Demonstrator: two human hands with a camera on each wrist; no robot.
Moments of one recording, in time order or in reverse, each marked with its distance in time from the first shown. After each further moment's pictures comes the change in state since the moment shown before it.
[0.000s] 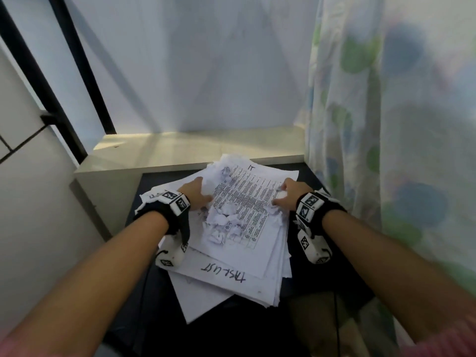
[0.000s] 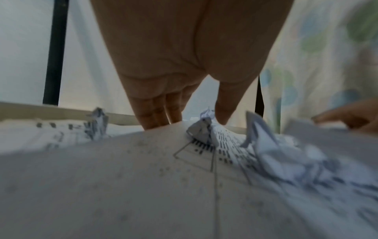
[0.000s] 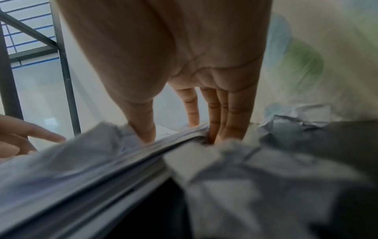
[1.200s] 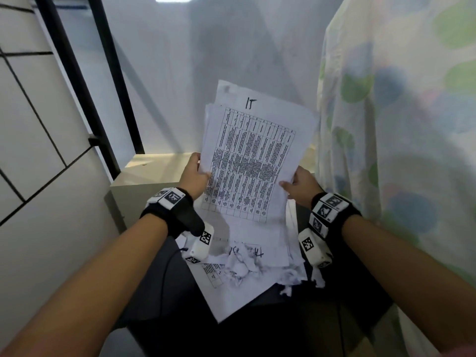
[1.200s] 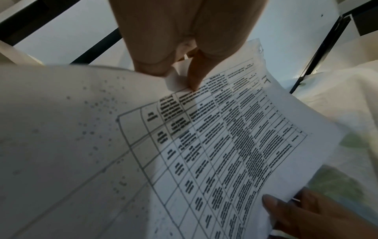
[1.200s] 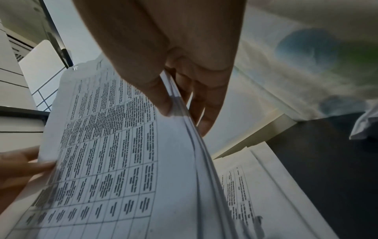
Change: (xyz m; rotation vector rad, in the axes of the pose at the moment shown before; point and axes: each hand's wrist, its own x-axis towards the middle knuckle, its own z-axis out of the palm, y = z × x) left_hand -0.045 -0.002 -0.061 -0.879 0.396 0.204; right_hand -0.031 -0.038 -0.040 0.654 0.227 -0.334
